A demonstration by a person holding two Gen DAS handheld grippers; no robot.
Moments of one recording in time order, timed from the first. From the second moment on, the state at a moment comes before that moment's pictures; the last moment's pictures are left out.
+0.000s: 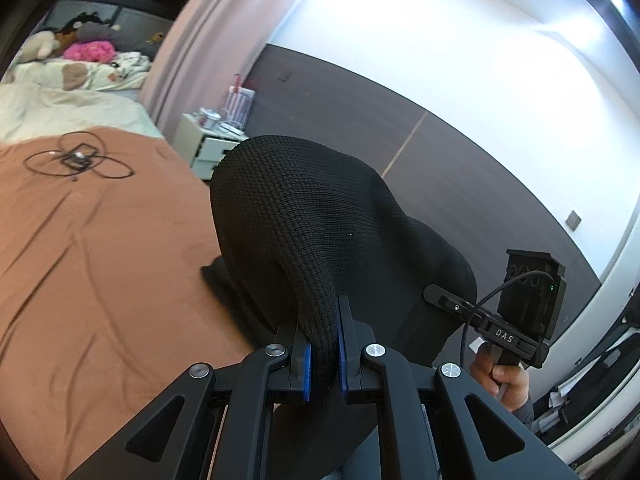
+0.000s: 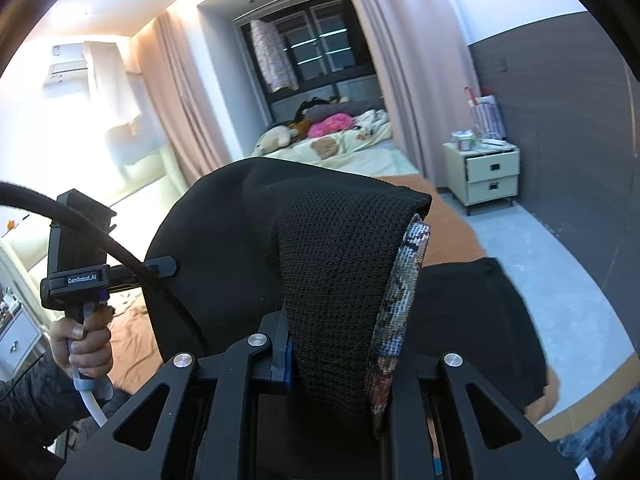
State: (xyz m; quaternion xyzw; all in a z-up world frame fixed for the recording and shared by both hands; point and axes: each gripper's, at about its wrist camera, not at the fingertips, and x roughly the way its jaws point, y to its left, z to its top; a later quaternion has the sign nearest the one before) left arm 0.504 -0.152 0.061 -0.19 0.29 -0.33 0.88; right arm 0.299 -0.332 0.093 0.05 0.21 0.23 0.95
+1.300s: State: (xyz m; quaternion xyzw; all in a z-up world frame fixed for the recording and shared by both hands) left arm 0.710 -0.248 -0.098 -0.23 0.40 -0.36 0.81; right arm 0.373 -0.242 0.053 -0.01 0.32 0.04 0.95
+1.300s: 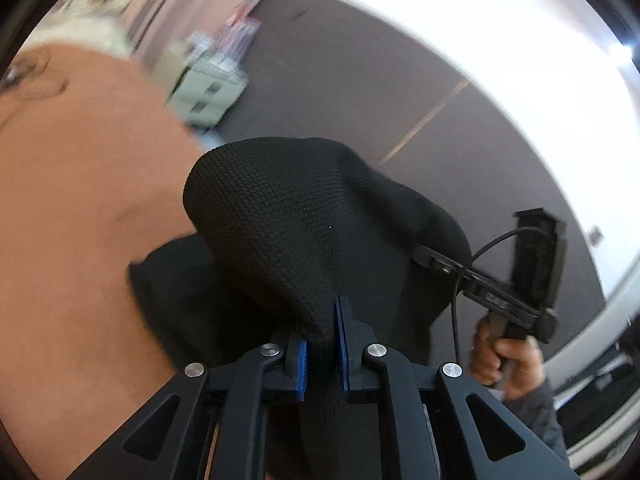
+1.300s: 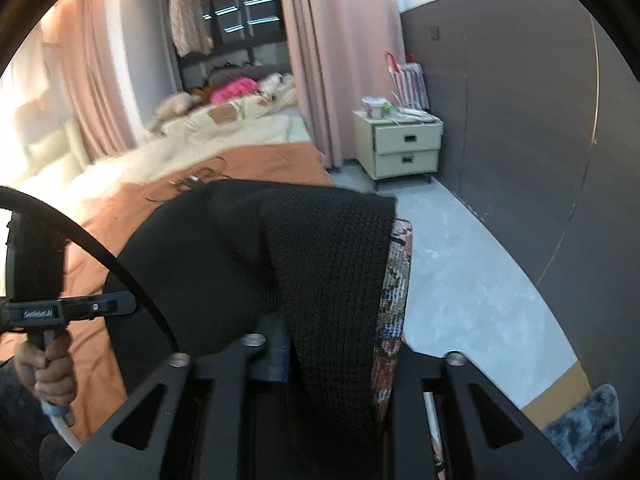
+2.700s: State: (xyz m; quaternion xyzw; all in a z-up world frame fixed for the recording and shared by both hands) left arm 0.683 -0.199 -0.114 -0.26 0.47 -0.28 0.79; right arm 0.275 -0.249 0.047 0.08 0.37 0.00 0.93
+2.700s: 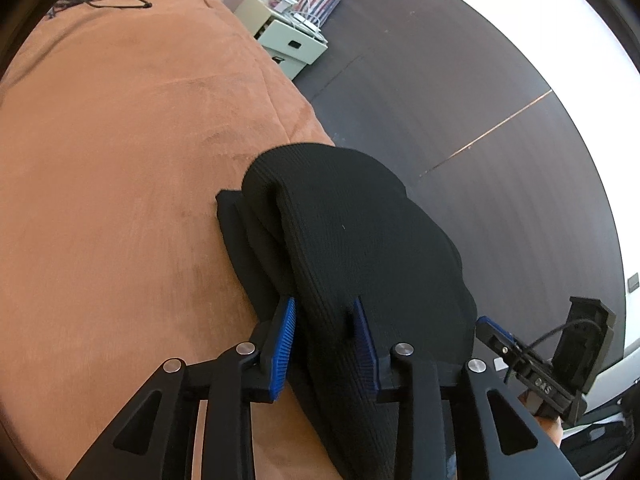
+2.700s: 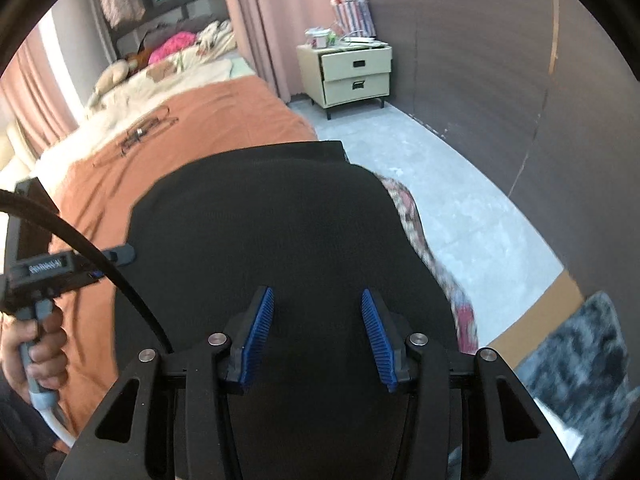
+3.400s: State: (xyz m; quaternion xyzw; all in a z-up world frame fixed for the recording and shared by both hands) left arm 0.611 -0.236 -0.107 -0.14 0.51 -0.29 0.80; right arm 0.240 -0.224 -0.039 0.11 0.38 -0.04 0.92
